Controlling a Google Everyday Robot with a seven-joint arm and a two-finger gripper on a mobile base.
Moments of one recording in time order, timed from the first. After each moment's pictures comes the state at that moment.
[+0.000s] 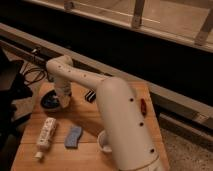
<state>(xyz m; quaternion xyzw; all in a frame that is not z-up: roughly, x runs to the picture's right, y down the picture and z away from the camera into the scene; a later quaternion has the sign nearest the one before) -0.225 0.095 0.845 -0.41 -0.21 -0.29 0.84</state>
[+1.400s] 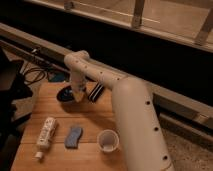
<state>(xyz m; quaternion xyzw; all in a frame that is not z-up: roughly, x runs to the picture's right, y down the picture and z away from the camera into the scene) -0.169 0.058 0.866 -0.40 -0.20 -0.24 0.87</state>
